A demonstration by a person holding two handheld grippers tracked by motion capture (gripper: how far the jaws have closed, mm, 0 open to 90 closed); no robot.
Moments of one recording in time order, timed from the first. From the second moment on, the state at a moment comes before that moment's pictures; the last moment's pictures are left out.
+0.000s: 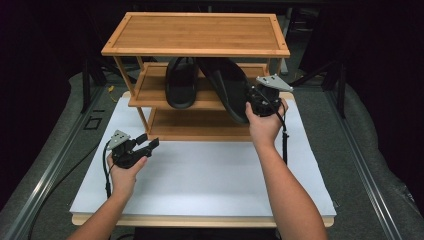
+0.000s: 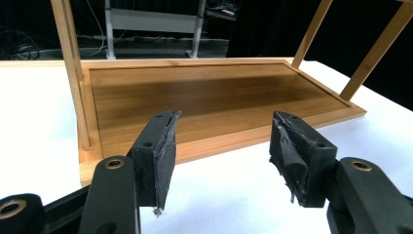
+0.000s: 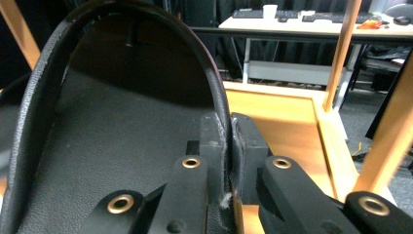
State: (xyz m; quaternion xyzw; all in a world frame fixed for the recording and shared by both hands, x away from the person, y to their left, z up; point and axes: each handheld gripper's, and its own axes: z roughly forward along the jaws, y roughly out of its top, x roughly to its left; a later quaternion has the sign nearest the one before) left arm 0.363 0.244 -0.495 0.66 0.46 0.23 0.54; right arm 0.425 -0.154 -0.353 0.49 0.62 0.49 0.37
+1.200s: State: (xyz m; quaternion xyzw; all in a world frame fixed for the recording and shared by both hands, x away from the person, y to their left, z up) left arm 0.365 0.247 -0.499 0.66 0.47 0.22 0.54; right arm 0.481 -0.124 -0.366 0.55 0.57 0.44 0.41
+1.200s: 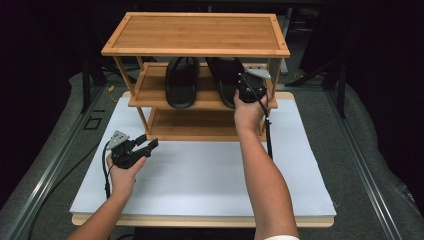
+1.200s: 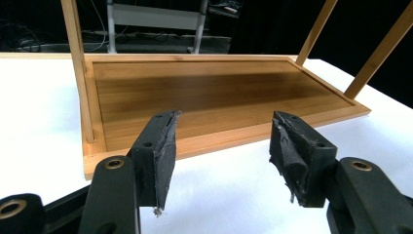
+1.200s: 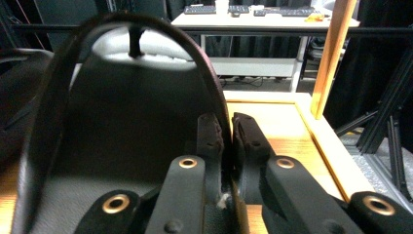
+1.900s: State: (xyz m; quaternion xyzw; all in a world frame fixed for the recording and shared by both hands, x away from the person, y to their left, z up) left arm 0.363 0.238 -0.478 0.66 0.45 0.24 0.55; right arm 0.436 -0.140 -0.362 0.48 0.63 0.48 0.38
